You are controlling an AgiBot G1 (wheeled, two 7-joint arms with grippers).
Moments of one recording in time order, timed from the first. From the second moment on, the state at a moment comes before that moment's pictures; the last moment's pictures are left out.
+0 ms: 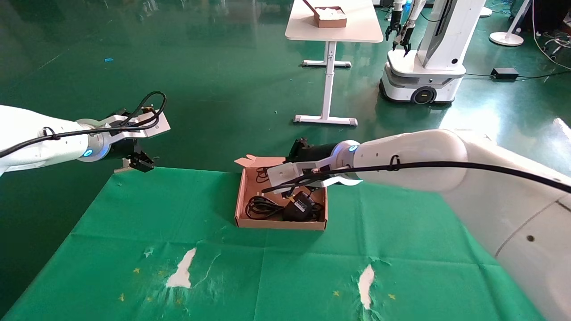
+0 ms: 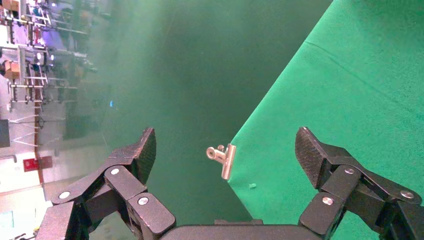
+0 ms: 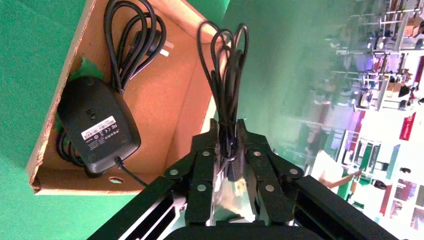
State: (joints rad) left arm -1.90 1.25 1.23 -0.15 1.78 0.56 -0.20; right arm 1.75 -1.38 -1.15 0.61 -1.75 -0.66 -0.25
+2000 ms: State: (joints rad) left arm -1.74 1.13 1.05 -0.37 1.58 0.74 -0.20; right arm 1.28 -0.85 -0.54 1.08 -1.05 -1.24 0.05
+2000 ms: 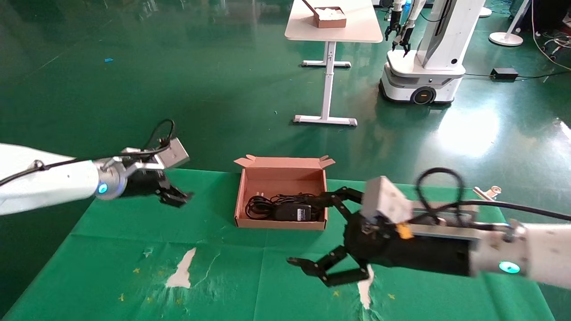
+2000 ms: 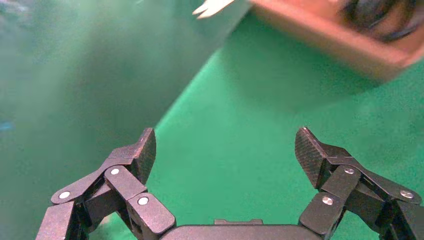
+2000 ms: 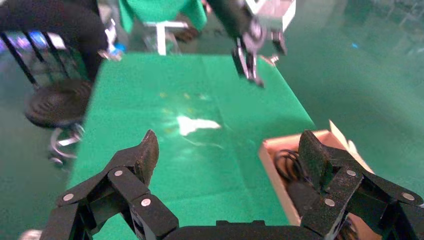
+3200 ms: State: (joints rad) left arm -1.25 0.75 0.48 -1.04 0.96 1.30 -0.19; right arm 1.08 -0.61 -0.28 1.28 -0.73 -1.50 0.19
